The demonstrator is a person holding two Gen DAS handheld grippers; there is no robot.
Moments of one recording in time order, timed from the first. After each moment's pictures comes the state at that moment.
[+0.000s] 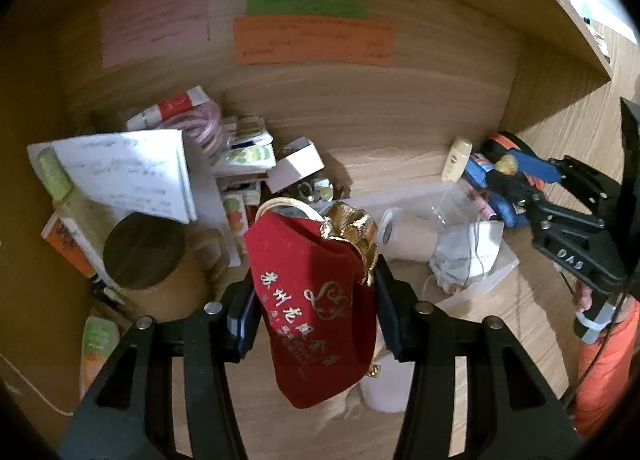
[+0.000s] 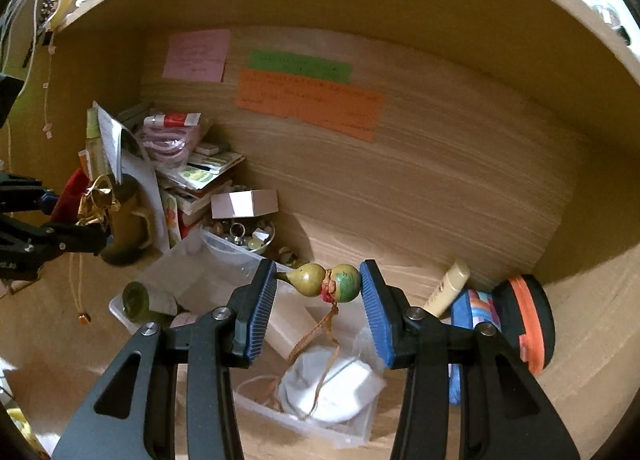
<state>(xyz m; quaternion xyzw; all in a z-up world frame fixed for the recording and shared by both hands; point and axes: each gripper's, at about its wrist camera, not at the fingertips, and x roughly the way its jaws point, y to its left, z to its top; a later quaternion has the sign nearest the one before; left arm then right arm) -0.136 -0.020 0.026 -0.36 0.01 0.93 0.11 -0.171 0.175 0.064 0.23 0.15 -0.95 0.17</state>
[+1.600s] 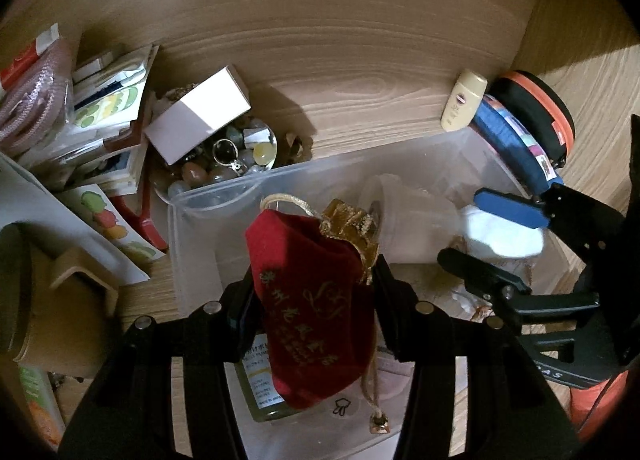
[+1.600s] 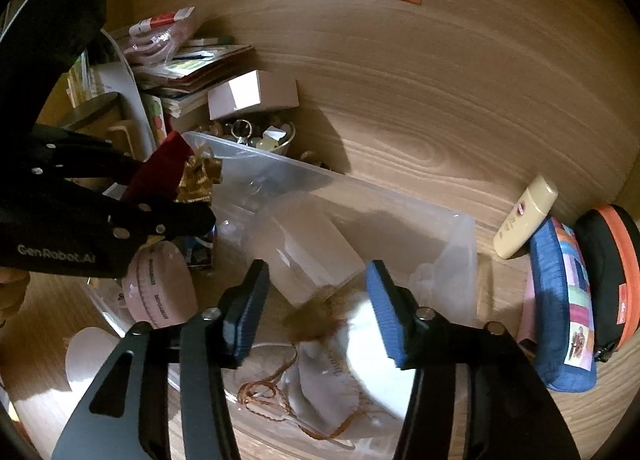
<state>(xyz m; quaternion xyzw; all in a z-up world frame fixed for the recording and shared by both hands) -0.233 0.042 -0.057 -0.45 0.03 0.88 0.15 -0.215 0.169 -0.022 0.34 0.14 -0.90 0.21</state>
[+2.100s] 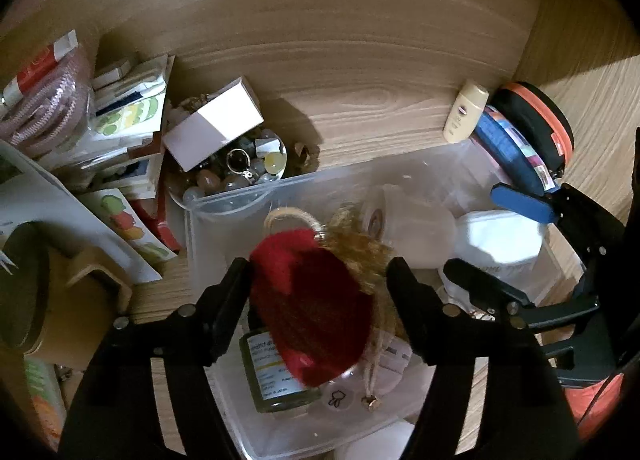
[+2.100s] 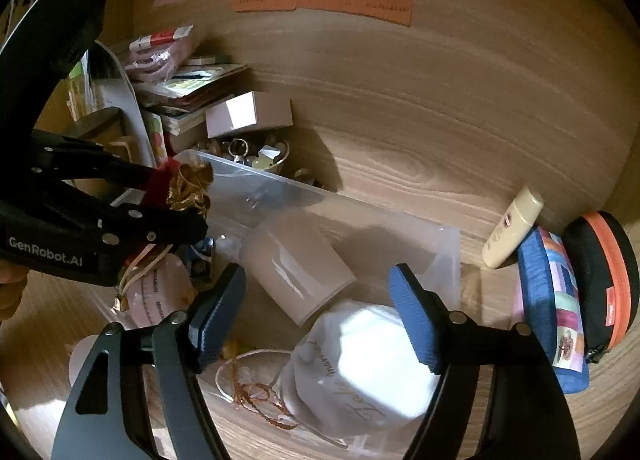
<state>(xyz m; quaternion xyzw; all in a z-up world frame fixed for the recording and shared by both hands) -0.227 0.036 -0.043 -0.44 0.02 0.89 0.14 -0.212 0.175 -0.015 0.32 0.13 -0.91 0.20</state>
